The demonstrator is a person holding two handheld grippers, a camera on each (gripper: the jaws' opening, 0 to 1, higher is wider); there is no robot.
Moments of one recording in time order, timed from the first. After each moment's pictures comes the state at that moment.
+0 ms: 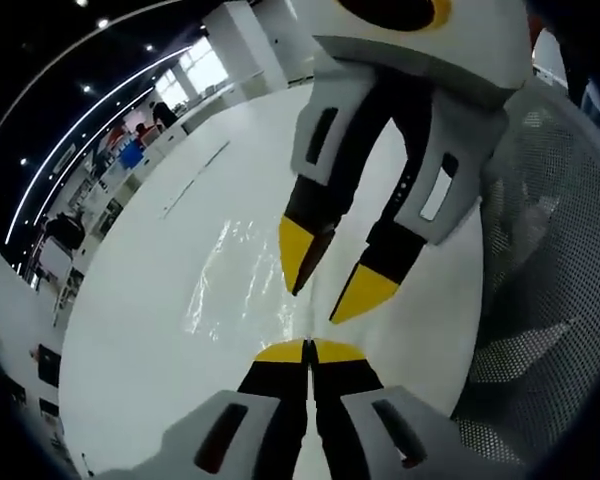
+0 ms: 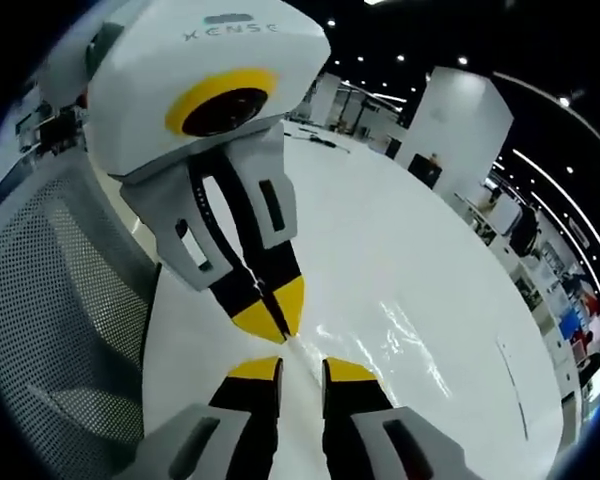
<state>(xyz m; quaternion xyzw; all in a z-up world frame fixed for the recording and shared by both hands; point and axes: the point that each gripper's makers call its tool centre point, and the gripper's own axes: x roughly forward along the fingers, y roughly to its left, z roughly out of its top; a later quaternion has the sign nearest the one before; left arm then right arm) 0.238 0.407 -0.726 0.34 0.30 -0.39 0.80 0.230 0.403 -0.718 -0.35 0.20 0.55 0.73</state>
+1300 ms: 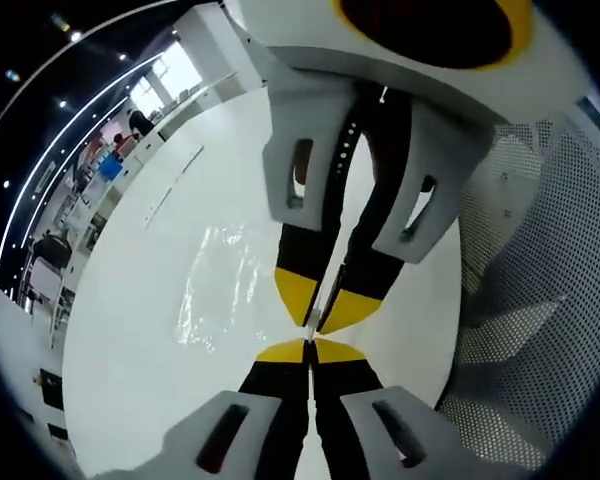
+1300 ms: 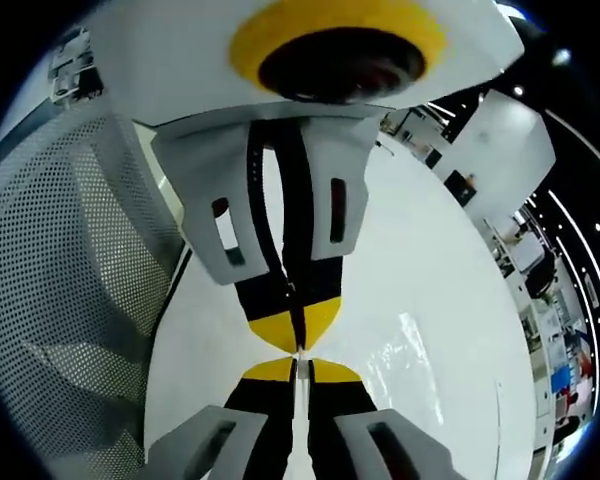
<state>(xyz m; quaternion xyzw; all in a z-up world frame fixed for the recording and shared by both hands) 0.221 0.404 -0.729 0.37 0.30 -0.43 0.77 0.213 0.410 -0.731 -0.43 0.19 0.58 0.67</state>
